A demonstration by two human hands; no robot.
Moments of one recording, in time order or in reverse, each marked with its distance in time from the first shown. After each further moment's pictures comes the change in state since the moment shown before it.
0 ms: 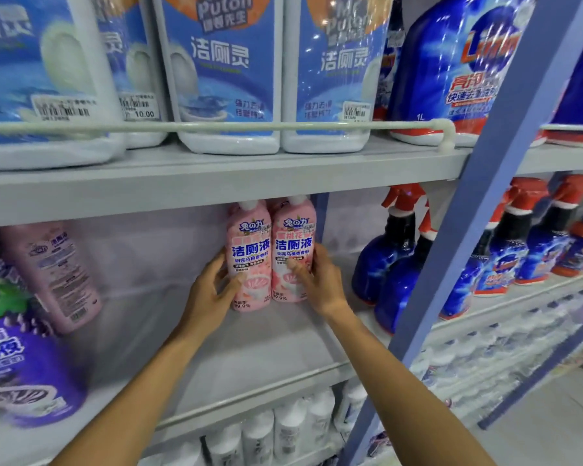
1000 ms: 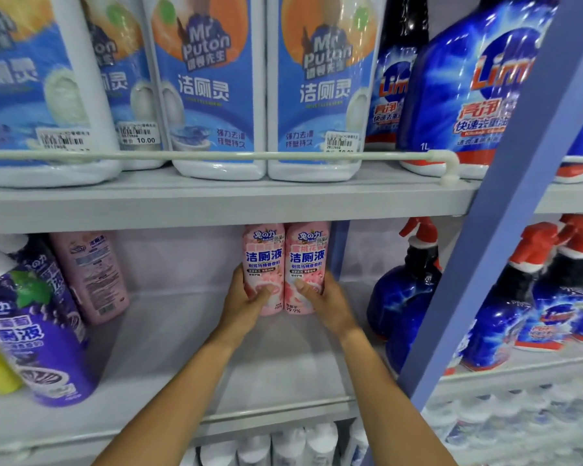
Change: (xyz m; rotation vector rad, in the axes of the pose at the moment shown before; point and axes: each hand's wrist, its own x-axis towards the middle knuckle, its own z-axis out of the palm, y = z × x) left_hand 0.023 -0.006 0.059 -0.056 0.263 -0.186; right_hand 0.033 0.030 -0.001 0.272 -0.288 0.061
